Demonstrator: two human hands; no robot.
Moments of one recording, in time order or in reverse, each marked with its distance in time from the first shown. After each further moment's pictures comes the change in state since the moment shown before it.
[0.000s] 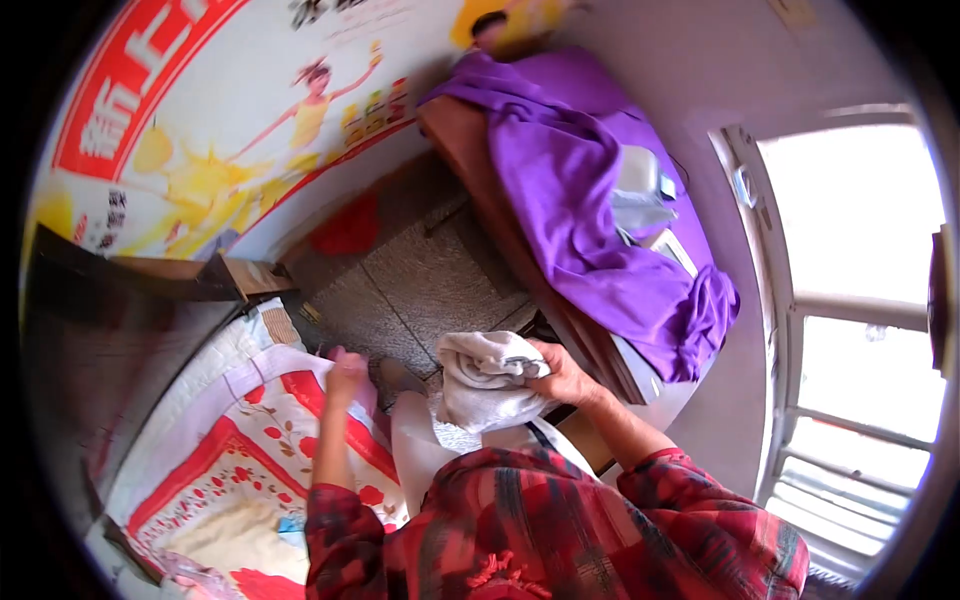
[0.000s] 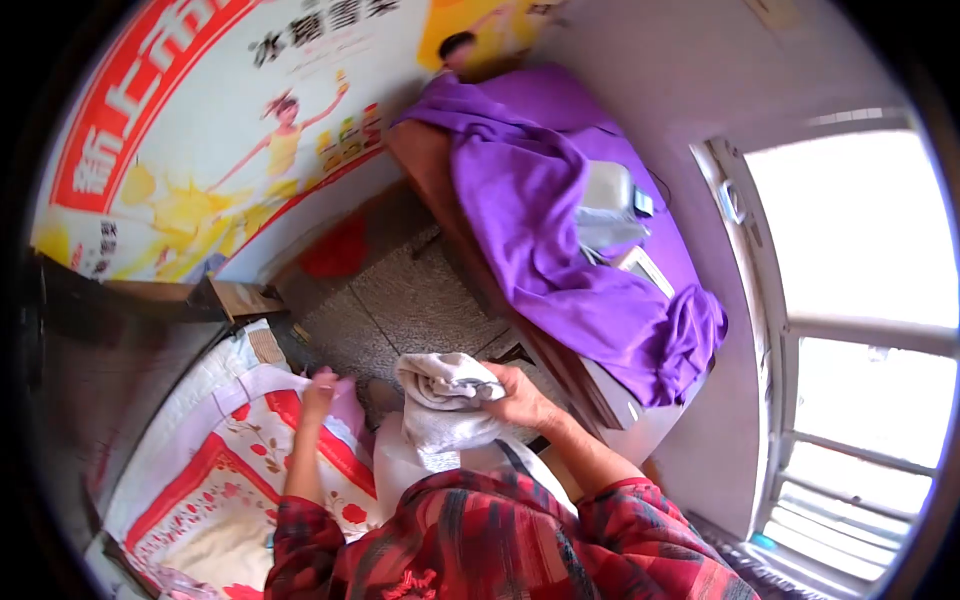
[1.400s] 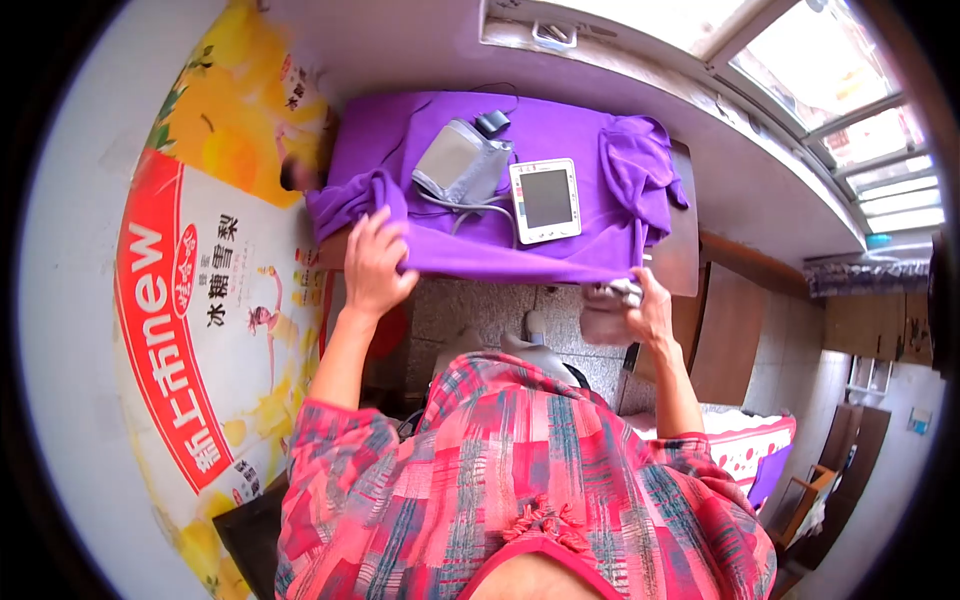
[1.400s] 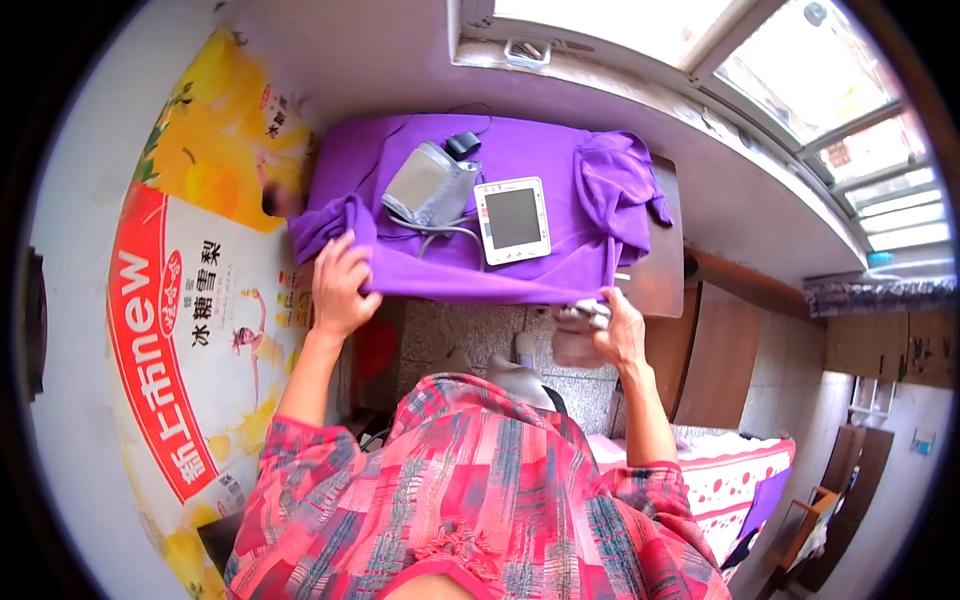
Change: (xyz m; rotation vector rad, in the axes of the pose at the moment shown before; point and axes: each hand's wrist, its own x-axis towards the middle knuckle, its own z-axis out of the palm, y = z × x) left_hand 0.177 0.497 0.022 0.592 -0.276 1.506; right_hand -0.160 0.018 -0.014 -0.400 1.468 0.095
